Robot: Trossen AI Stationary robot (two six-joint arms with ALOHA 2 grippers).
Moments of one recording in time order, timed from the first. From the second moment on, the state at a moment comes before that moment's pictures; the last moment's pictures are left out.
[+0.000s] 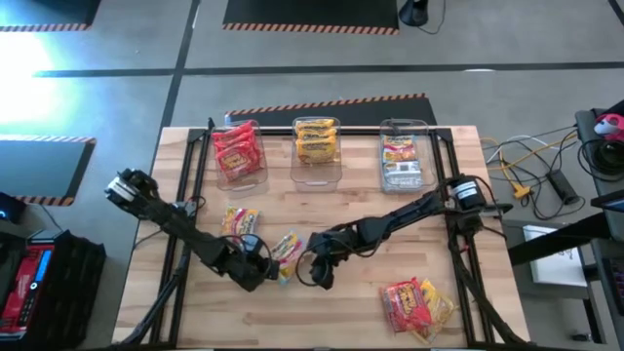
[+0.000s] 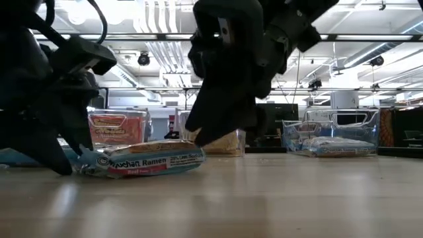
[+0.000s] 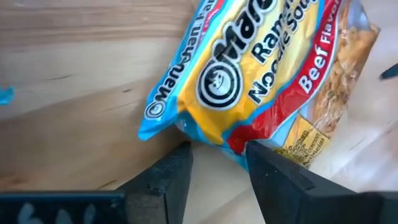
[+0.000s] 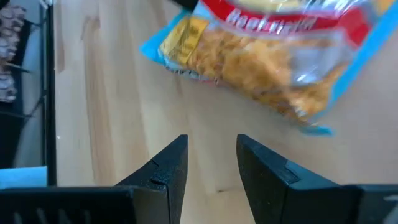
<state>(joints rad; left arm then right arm) -0.58 1.64 0.68 -0.17 -0.35 -1.86 0.22 1.97 1.23 -0.06 -0.15 0.66</state>
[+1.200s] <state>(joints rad) -0.49 1.63 0.79 -0.02 -0.53 -1.42 0.12 1.85 1.23 -0.17 -0.13 0.58</state>
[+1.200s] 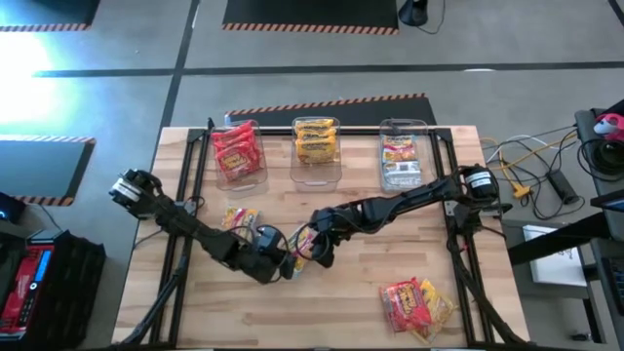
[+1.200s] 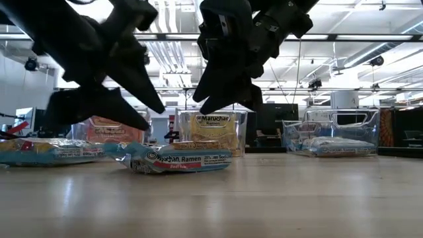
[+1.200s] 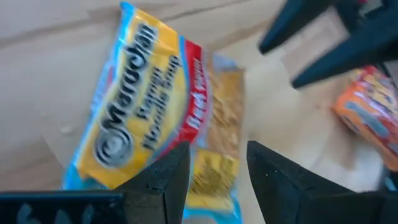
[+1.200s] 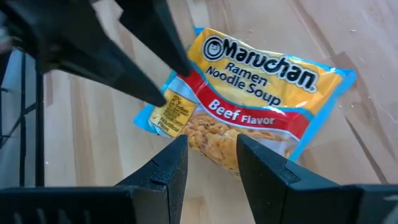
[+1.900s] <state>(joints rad) -0.49 1.67 0.77 -0.03 -0.39 -1.42 0.06 1.85 1.23 -0.32 -0.14 0.57</state>
